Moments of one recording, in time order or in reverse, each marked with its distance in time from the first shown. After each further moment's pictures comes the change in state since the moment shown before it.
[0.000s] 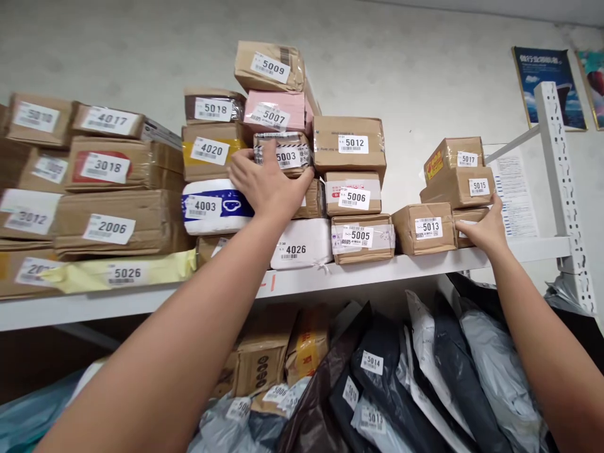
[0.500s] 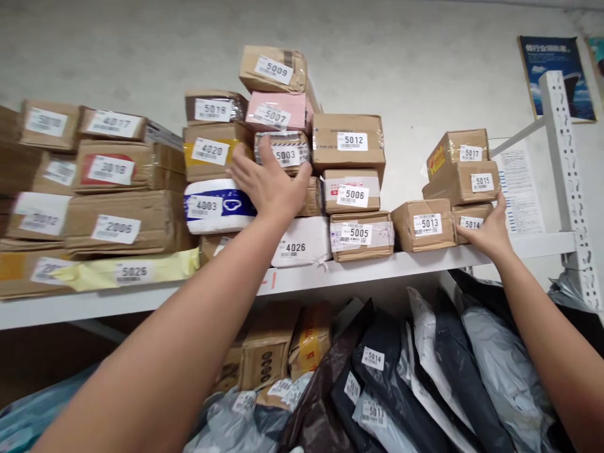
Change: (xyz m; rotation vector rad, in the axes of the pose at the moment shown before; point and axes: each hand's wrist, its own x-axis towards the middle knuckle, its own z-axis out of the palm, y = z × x) left_hand -0.004 0.035 -0.003 0.077 0.041 -0.223; right_hand -0.009 0.024 0.000 -0.024 -0.007 -0.159
